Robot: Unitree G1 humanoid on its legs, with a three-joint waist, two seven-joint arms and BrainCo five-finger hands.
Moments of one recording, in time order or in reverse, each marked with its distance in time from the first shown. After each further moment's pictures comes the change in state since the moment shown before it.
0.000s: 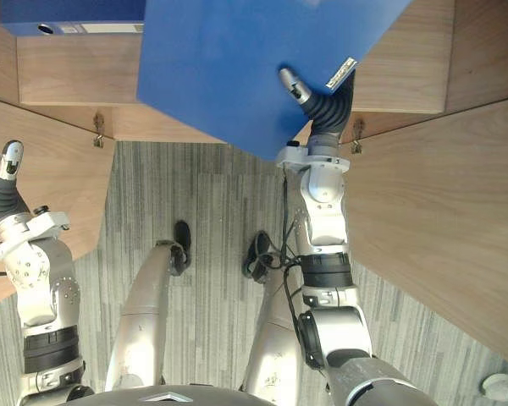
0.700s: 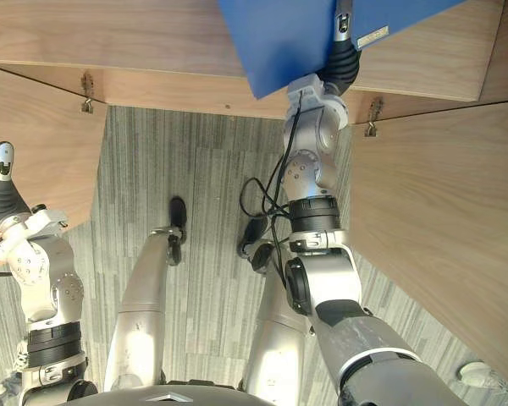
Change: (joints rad) left arm -0.003 -0.016 0.001 0.031 -0.056 -0.014 0.051; right arm -0.337 0.033 -0.046 0.273 0.572 -0.062 -0.145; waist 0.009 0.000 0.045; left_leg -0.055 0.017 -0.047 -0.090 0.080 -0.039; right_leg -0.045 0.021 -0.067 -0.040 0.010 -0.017
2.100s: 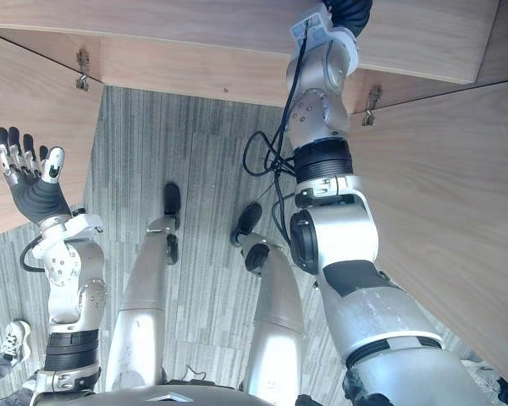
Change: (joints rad) left arm 0.040 -0.034 -0.178 -0.001 0.013 0.016 0.027; right arm -0.291 -0.084 0.039 0.323 -0.001 0.046 -0.105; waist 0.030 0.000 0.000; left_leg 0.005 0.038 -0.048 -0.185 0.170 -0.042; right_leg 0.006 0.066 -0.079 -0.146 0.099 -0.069
